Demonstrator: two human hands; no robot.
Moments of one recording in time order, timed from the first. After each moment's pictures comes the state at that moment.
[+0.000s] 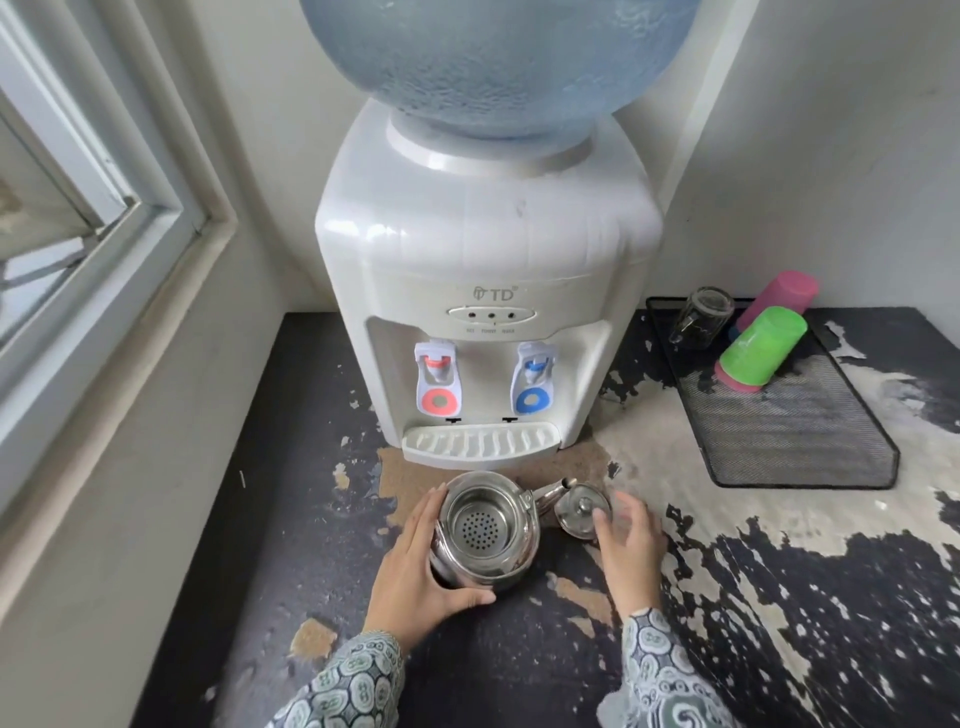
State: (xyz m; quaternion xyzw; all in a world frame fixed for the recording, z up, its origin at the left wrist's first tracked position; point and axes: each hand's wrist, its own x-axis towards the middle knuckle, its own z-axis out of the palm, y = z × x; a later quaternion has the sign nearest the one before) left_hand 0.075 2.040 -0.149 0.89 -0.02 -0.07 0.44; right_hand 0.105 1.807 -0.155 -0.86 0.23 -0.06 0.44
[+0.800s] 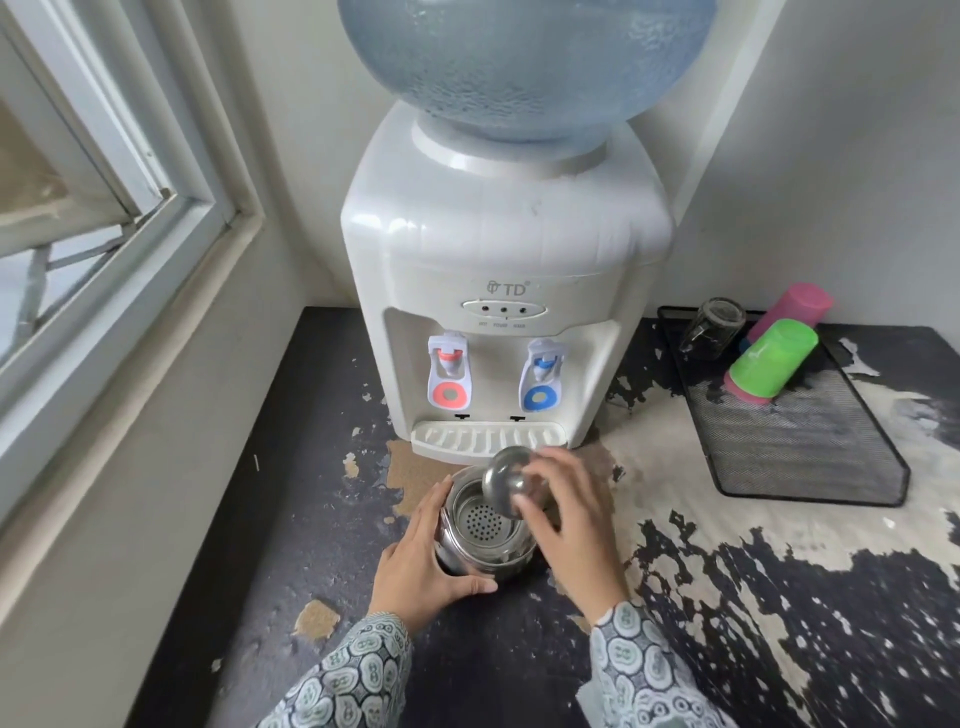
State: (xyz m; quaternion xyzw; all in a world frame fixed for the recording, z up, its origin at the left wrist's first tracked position) left_hand 0.070 2.035 -0.137 0.90 0.03 -0.10 0.42; right_hand 0.103 1.859 -0.096 -0.92 -0.11 -0.11 0.37
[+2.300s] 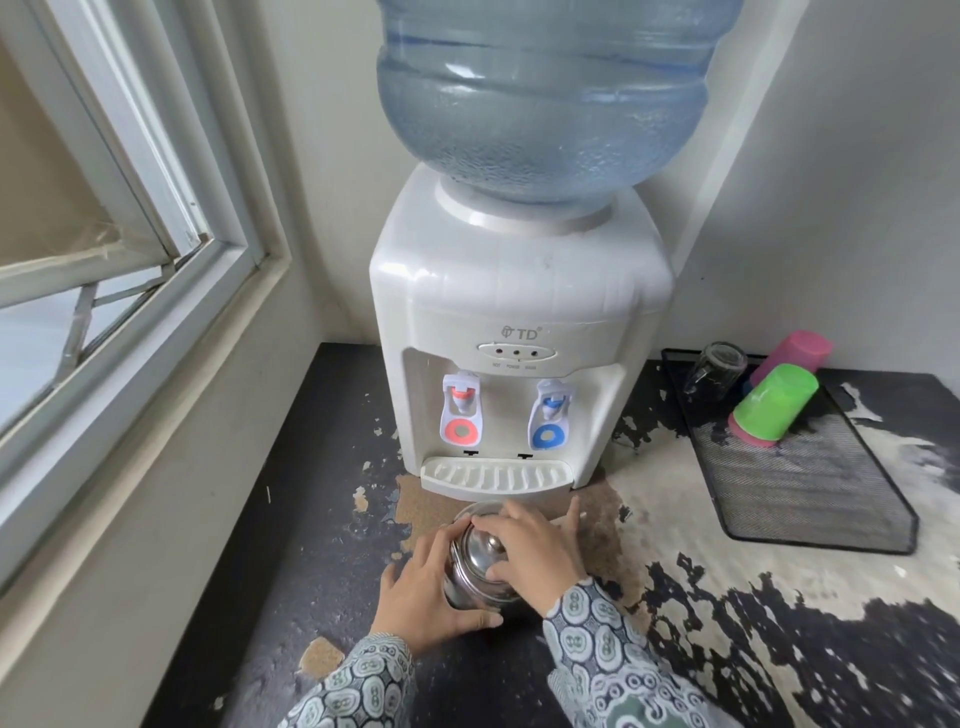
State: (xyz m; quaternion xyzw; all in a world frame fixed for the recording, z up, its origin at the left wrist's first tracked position) left_hand 0.079 2.040 -0.130 0.93 0.01 -0.13 0.34; right_hand 0.120 1.896 -0.067 -0.97 -0.17 0.14 0.09
